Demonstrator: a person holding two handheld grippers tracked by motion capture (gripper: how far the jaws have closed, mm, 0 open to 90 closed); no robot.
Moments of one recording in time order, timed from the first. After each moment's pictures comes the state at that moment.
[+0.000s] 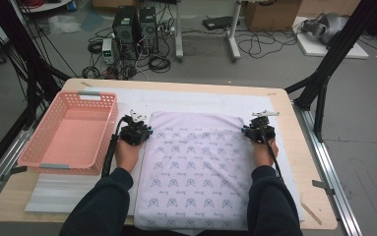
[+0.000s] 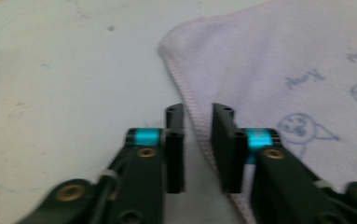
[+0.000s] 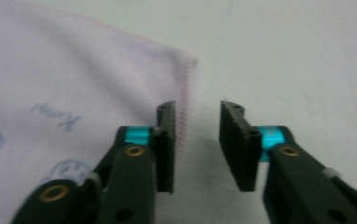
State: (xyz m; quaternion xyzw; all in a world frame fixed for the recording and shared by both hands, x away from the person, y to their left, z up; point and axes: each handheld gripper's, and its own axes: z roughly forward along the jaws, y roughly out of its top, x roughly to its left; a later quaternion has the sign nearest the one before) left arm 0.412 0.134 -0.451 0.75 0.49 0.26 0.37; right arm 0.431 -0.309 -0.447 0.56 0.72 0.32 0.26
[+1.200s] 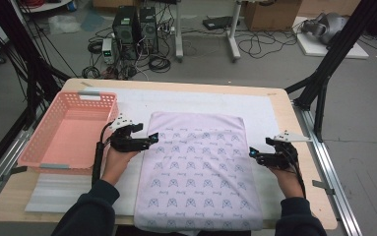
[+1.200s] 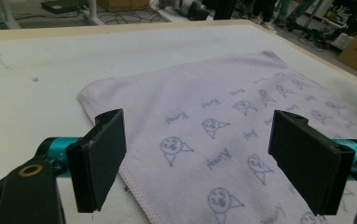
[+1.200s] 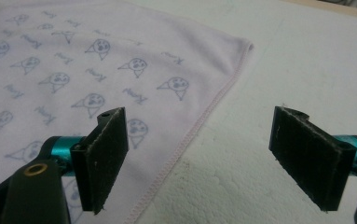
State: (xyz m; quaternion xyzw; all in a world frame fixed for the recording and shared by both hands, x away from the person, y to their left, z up) left arm 0.368 0.152 -0.423 0.72 0.40 0.16 0.55; right arm 0.330 -0.342 -0.420 0.44 0.76 0.42 0.22
